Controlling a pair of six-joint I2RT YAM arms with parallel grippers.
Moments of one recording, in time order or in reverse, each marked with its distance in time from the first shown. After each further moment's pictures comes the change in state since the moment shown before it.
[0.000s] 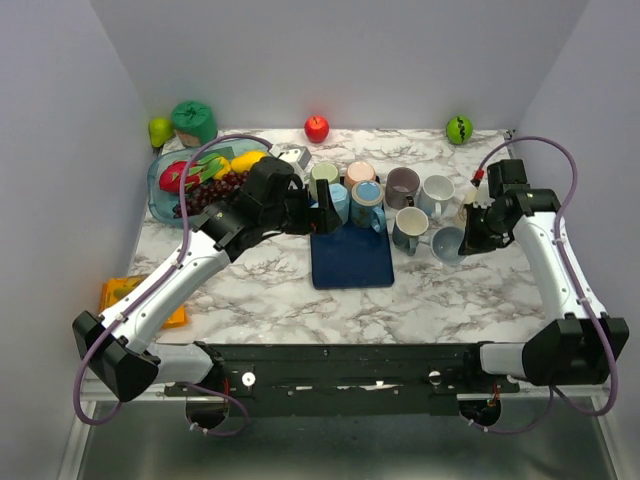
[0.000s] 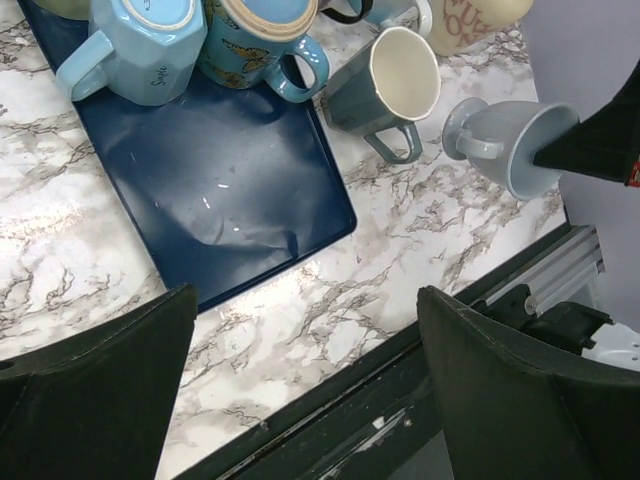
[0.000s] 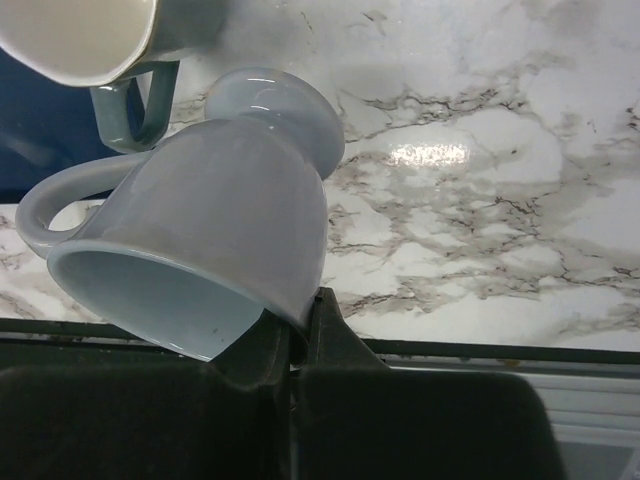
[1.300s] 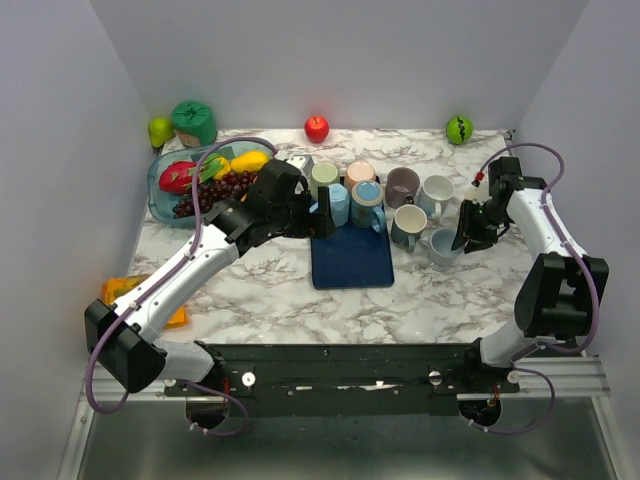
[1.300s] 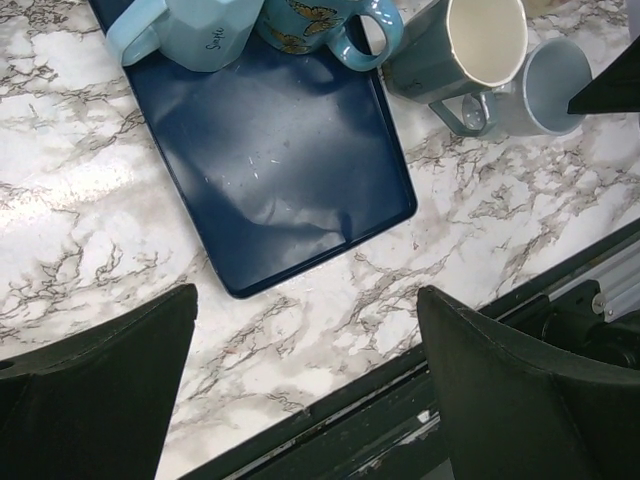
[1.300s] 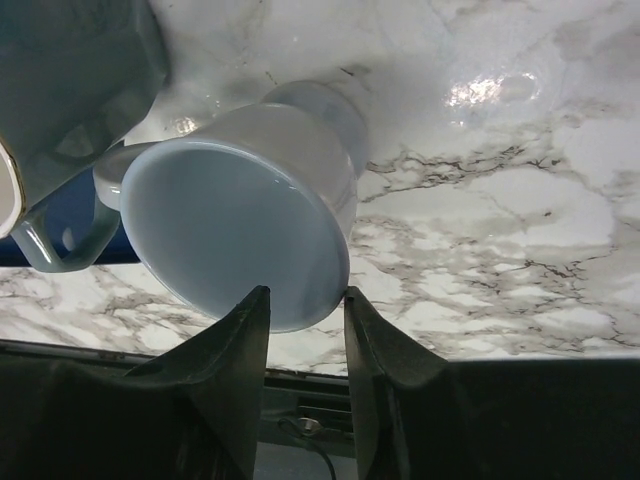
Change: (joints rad) left arm 0.016 0.056 -0.018 -0.046 -0.039 0.060; right arm -0.134 0.299 0.019 0.109 -0.124 0.011
